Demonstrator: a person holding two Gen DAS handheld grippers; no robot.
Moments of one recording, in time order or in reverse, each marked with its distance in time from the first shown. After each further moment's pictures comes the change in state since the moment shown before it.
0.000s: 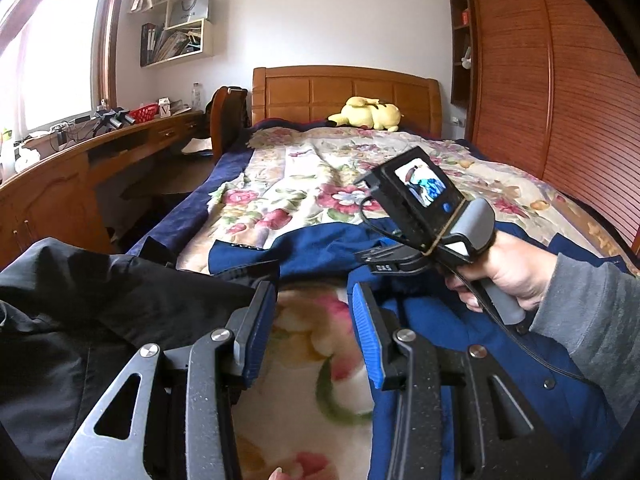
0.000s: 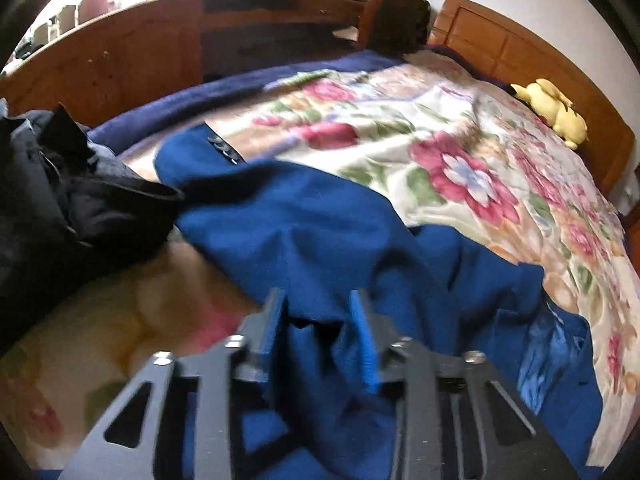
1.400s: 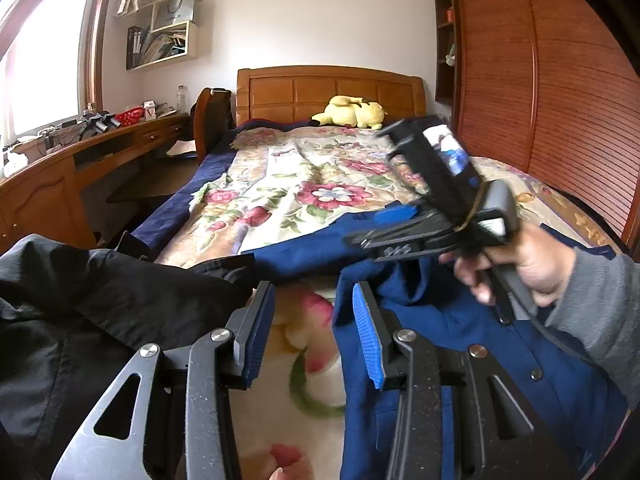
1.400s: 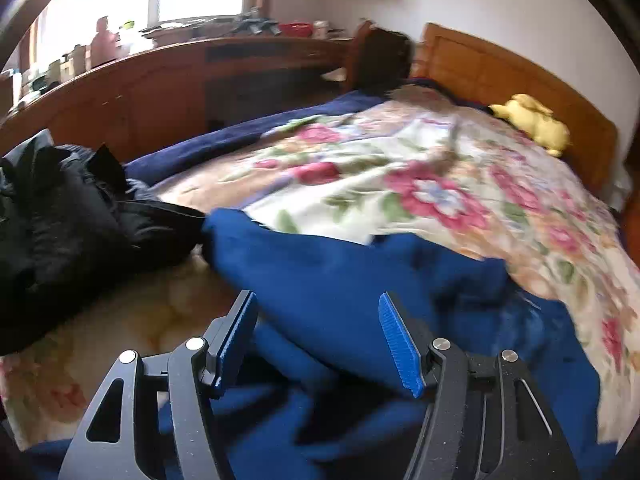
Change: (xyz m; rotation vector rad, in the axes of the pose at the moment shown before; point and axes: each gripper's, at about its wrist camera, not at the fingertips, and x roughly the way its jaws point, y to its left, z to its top) left arm -0.003 -0.018 -0.009 0.021 -0.005 -0.042; right arm -0.084 0.004 -0.047 0.026 -0.153 0.072
